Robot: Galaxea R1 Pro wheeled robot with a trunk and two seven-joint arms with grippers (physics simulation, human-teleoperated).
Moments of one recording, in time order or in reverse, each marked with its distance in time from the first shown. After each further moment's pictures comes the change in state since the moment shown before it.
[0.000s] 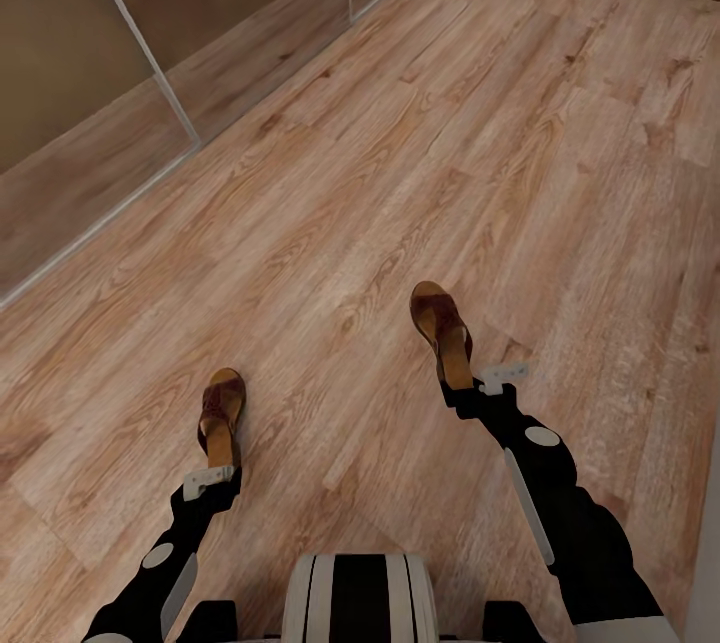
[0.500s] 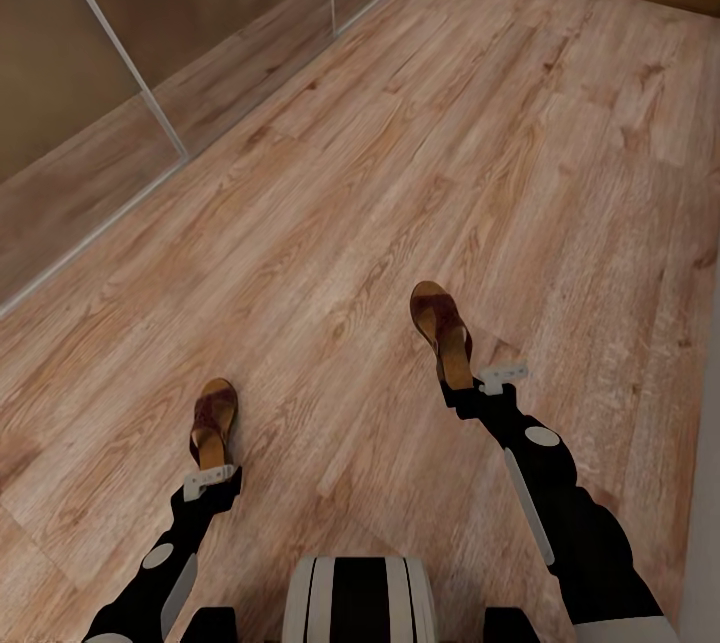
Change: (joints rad) left arm 0.000 0.000 0.000 0.003 0.000 0.000 0.000; right arm 0.000 0.000 0.000 0.000 0.000 0.000 0.000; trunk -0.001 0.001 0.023
